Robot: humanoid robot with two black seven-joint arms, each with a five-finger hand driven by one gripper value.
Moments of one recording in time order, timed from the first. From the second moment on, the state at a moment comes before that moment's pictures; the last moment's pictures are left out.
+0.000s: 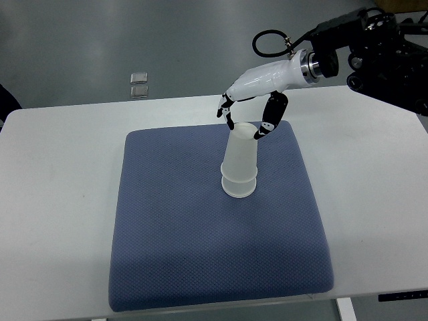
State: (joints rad) left arm 0.00 0.00 -0.15 -0.13 0.08 0.05 -0.05; right arm 1.52 -0.45 -0.05 1.04 -1.46 0.40 0.50
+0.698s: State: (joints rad) left arm 0.00 0.00 -0.15 -0.13 0.08 0.05 -0.05; right arm 1.36 -0.42 0.07 0.80 -1.20 0.33 0.50
